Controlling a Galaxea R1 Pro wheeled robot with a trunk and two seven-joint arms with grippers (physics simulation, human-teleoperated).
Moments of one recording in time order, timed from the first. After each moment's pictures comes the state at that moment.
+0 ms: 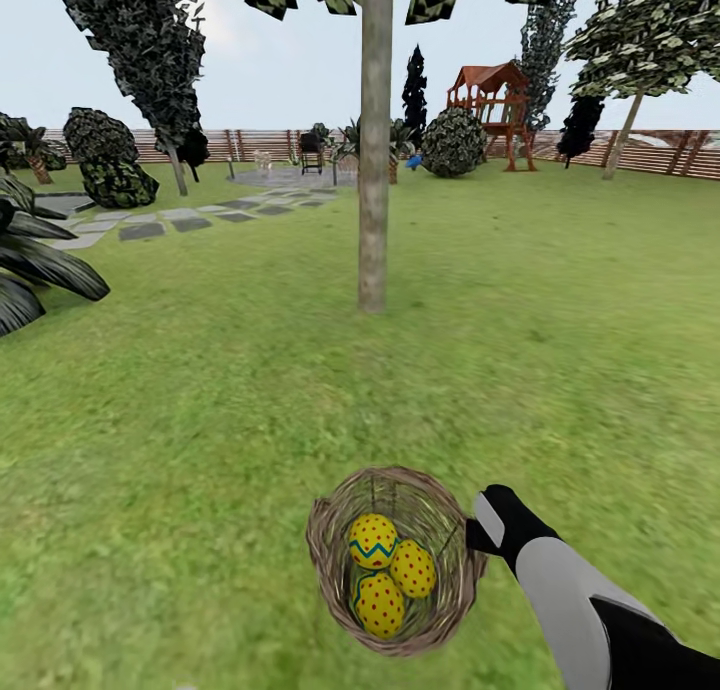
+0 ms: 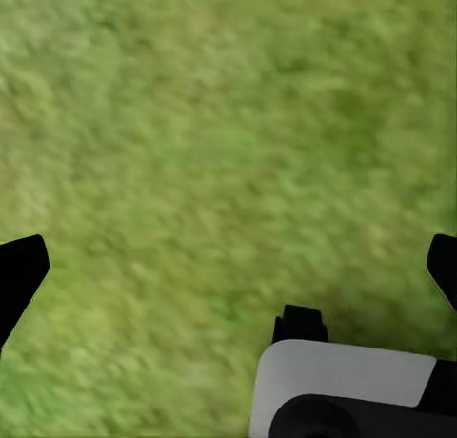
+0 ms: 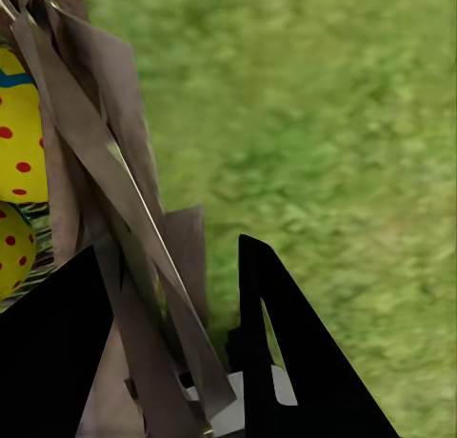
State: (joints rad) left arm 0.05 0.04 0.12 -1.00 -0.01 0.35 0.08; right arm -0.85 0.06 -0.34 -0.30 0.02 0.70 -0.38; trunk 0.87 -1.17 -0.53
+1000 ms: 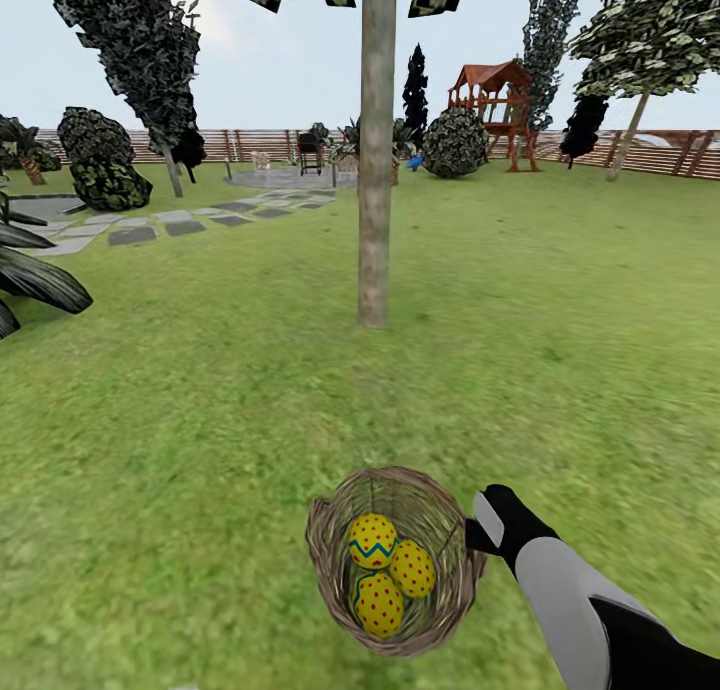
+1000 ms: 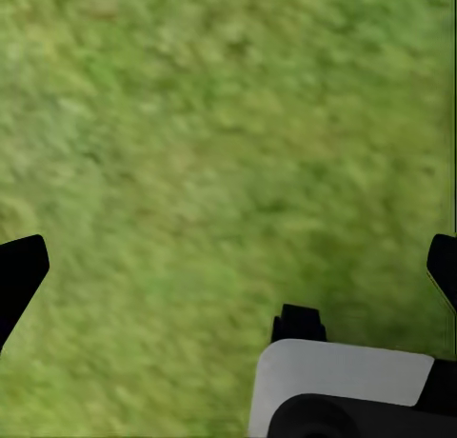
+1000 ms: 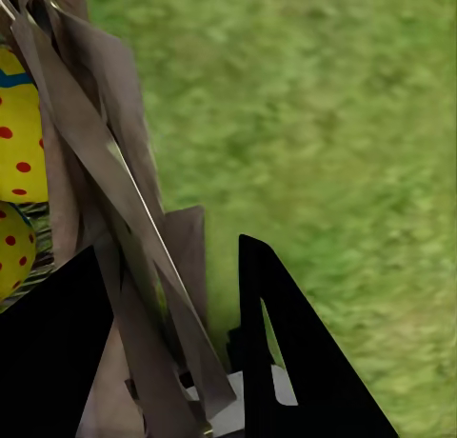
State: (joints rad) left arm 0.05 0.04 0.12 -1.00 -0.01 0.35 0.08; right arm -0.85 0.06 -0.34 -0.30 0.02 0.70 -0.38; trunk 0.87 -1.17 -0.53
